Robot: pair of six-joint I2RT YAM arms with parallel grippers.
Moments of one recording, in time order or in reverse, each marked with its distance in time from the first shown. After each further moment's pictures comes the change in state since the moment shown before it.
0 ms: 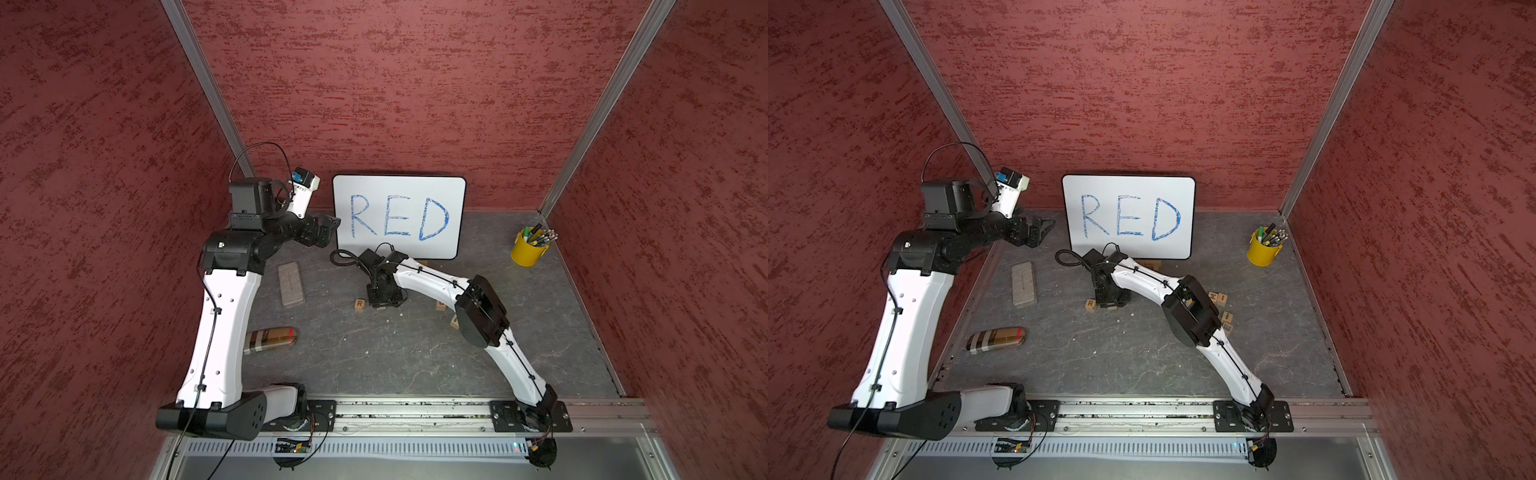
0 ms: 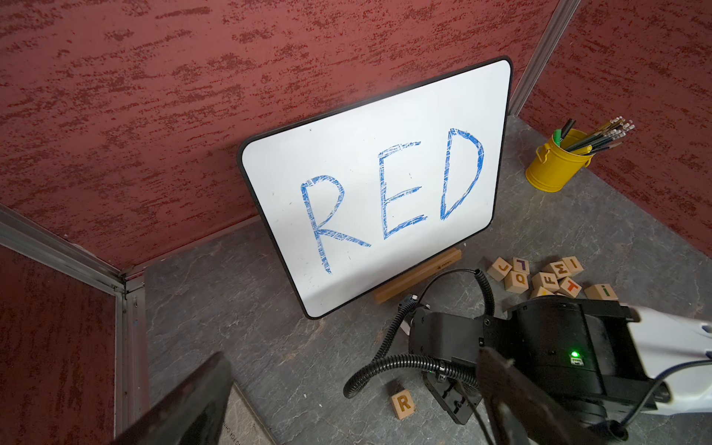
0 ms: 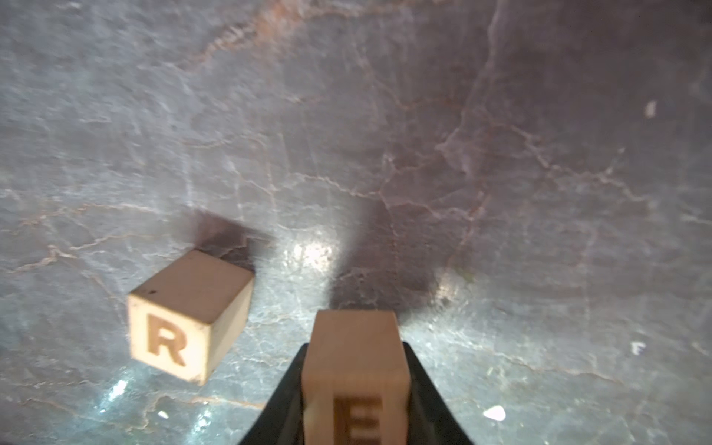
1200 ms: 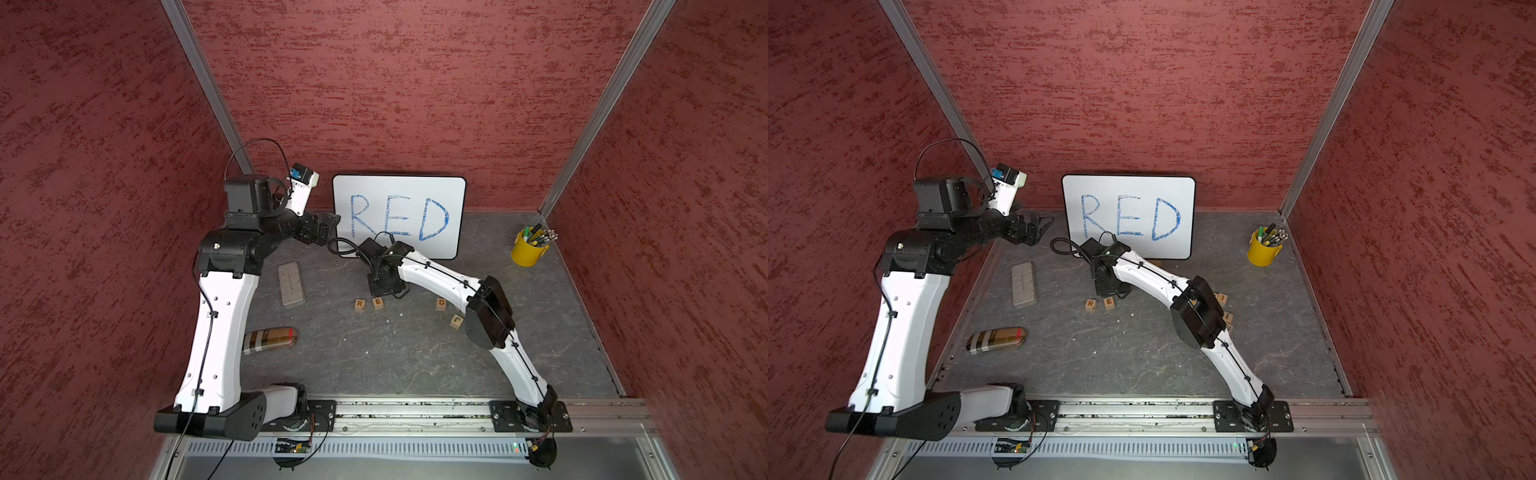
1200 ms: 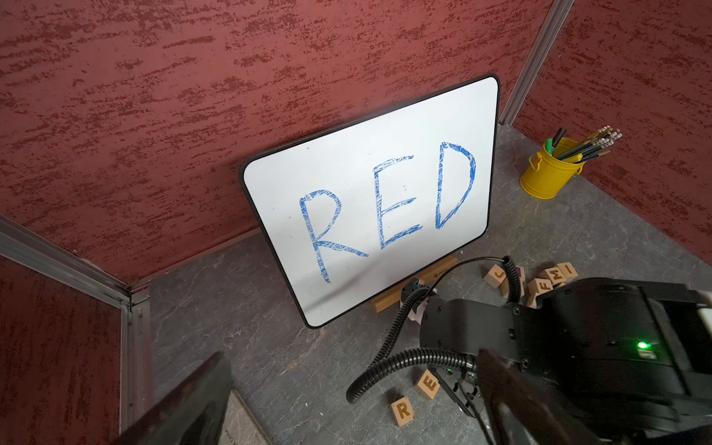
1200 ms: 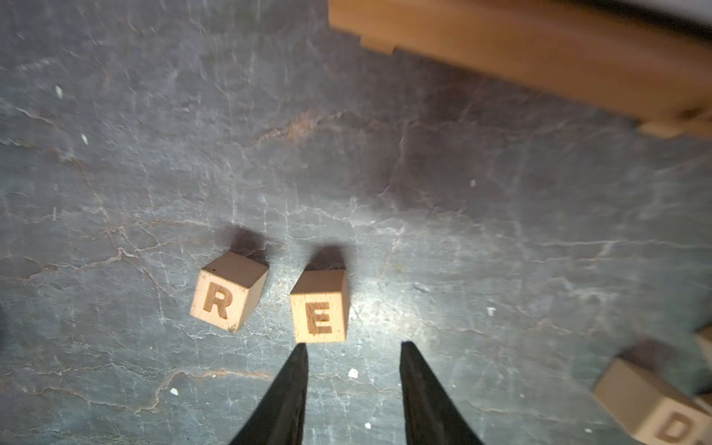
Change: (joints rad) left arm -0.023 0.000 0.047 -0.013 -0.003 0.000; right arm -0.012 -0.104 0.076 -0.082 0.192 -0.084
